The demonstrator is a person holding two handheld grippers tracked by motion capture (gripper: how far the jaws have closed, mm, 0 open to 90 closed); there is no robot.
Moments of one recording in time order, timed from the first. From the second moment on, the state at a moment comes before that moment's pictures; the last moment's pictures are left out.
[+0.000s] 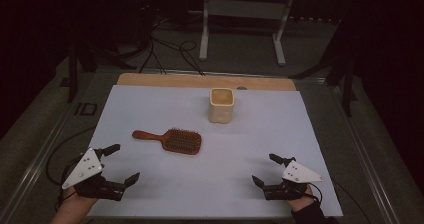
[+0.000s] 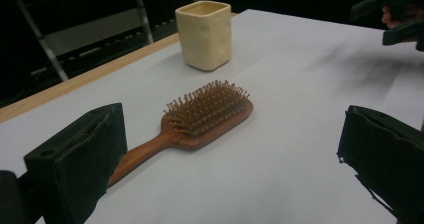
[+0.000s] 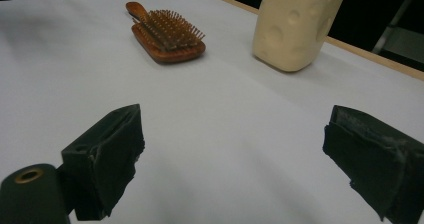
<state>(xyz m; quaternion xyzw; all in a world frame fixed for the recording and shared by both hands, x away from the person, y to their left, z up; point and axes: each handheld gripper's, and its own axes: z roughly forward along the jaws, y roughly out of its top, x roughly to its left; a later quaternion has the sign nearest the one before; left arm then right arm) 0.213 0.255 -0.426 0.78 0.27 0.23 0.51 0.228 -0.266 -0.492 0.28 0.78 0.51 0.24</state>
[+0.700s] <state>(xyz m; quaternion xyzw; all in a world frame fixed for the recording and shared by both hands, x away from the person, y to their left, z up) 0.256 0.250 -0.402 0.79 0.28 0.22 0.49 0.227 -0.267 -0.490 0.28 0.78 0.51 0.23</state>
